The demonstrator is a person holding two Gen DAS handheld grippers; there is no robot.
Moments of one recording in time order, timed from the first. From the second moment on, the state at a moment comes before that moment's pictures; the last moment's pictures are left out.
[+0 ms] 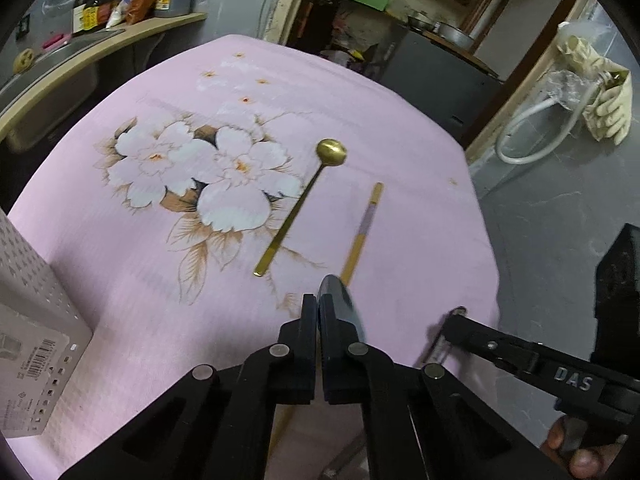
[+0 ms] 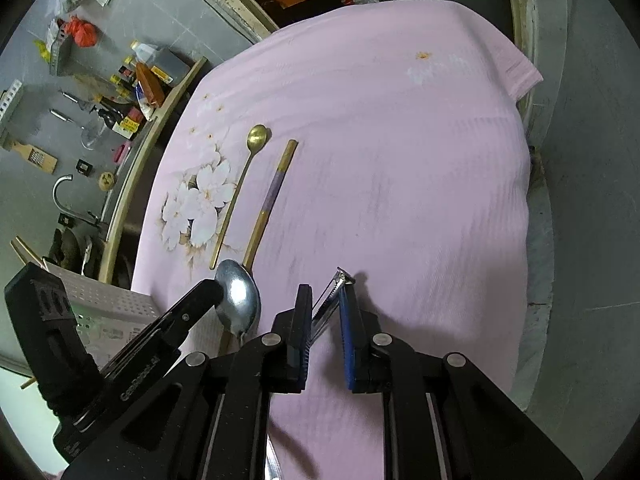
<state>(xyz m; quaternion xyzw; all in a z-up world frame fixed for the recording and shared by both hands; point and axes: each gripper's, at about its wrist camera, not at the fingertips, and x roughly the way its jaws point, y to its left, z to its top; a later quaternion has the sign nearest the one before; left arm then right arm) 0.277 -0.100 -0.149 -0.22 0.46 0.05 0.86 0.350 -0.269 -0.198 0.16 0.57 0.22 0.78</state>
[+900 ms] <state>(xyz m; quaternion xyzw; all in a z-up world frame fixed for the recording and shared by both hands) 0.250 -0.089 -0.085 -0.19 0.39 0.03 0.90 0.332 -0.267 -0.155 0.17 0.51 0.25 0.81</state>
